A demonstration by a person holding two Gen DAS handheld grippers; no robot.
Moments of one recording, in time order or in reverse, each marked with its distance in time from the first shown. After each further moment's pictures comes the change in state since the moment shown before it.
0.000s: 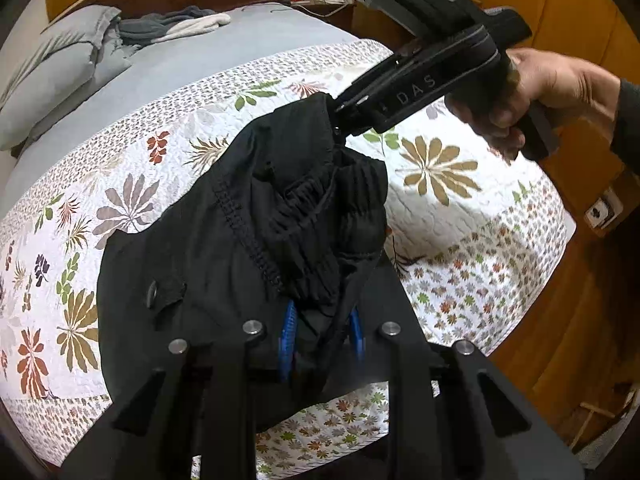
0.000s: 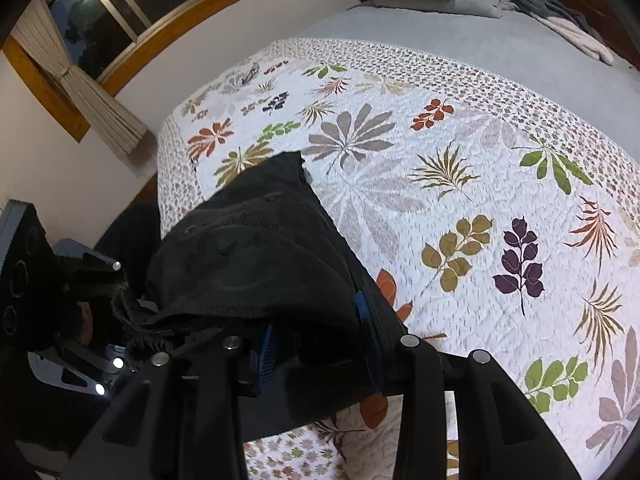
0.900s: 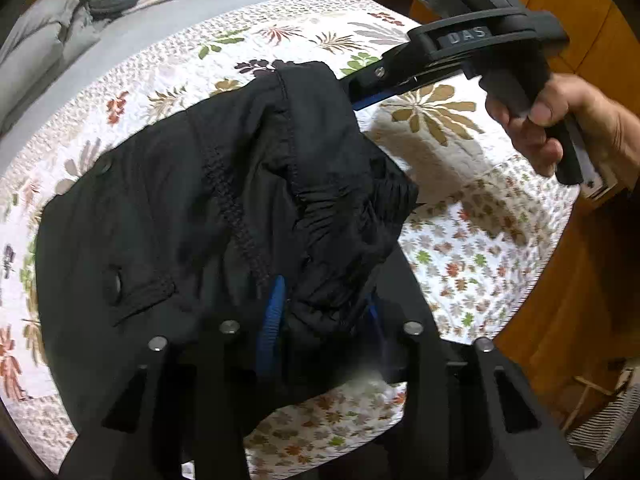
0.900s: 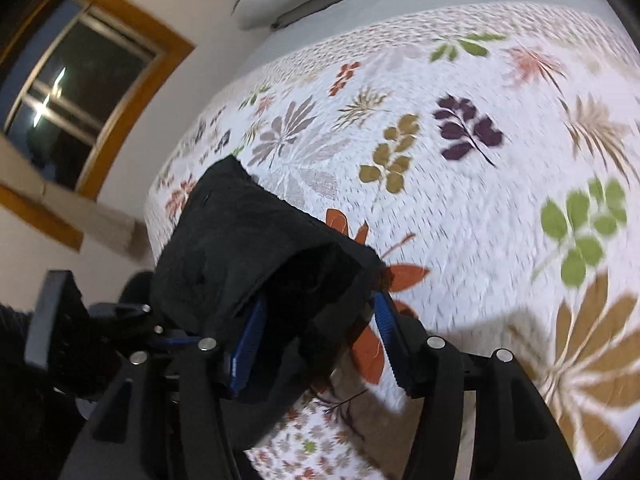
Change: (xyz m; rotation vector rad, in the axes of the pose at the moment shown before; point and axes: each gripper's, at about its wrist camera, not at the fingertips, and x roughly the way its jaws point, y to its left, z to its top) left arm 0.057 -0.008 -0.023 0.010 0.123 -0.105; right arm 0.006 -0.064 -0.099 0.469 -0.182 0.102
